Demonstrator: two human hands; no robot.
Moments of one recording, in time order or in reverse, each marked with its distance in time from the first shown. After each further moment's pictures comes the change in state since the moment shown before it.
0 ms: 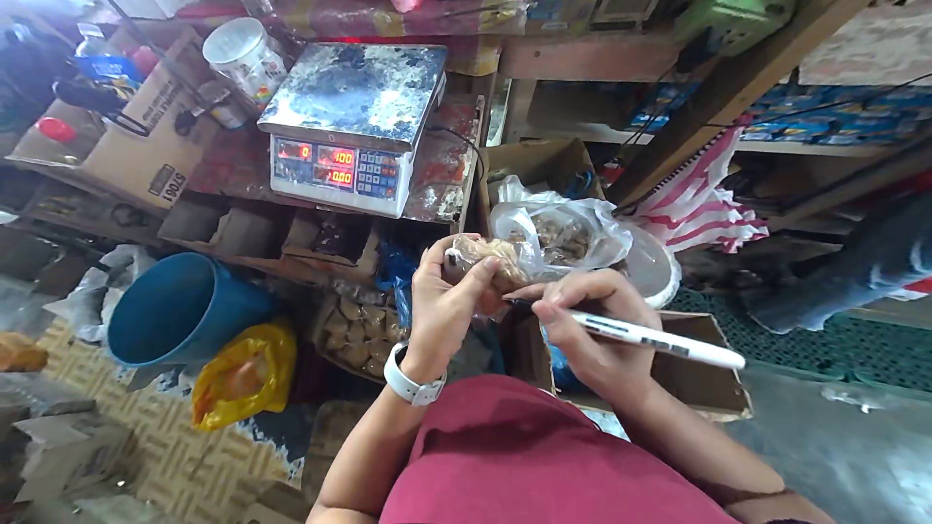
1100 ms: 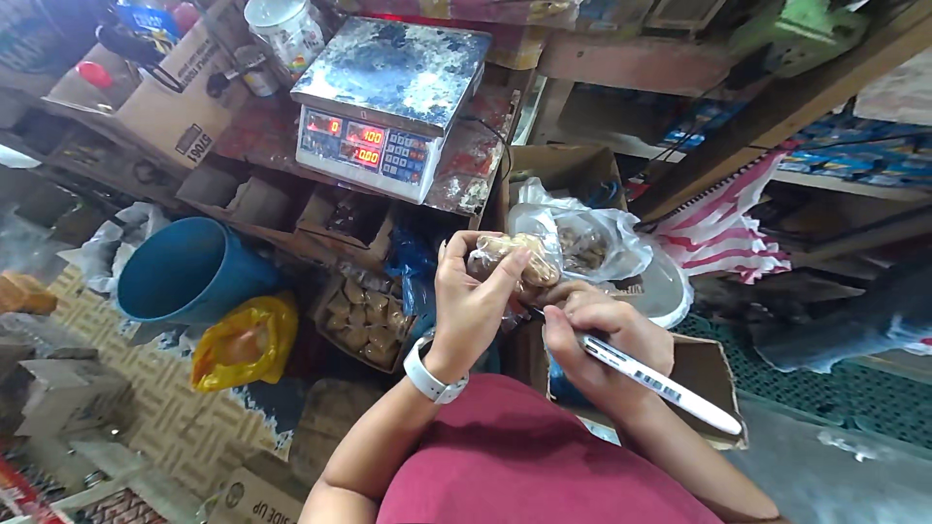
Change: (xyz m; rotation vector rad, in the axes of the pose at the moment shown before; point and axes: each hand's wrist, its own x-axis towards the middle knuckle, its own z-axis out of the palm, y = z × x) left_hand -0.013 0.001 0.012 0.030 0.120 0.114; right_hand -0.009 0.007 0.008 -0.327 0.009 -0.248
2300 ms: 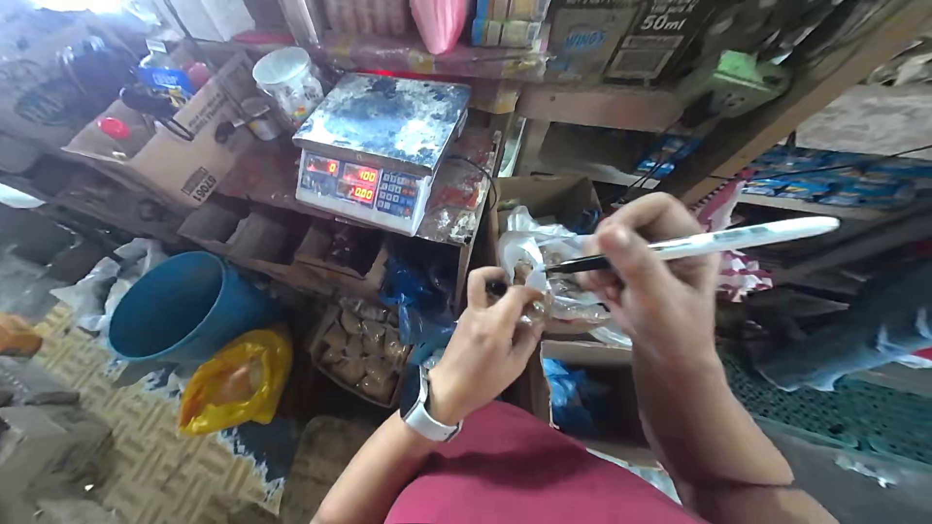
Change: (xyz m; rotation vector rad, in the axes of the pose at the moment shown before) left_hand -0.002 -0.003 0.000 0.688 -0.358 0.593; right_hand 0.090 0.011 -0.033 0.449 -0.059 0.330
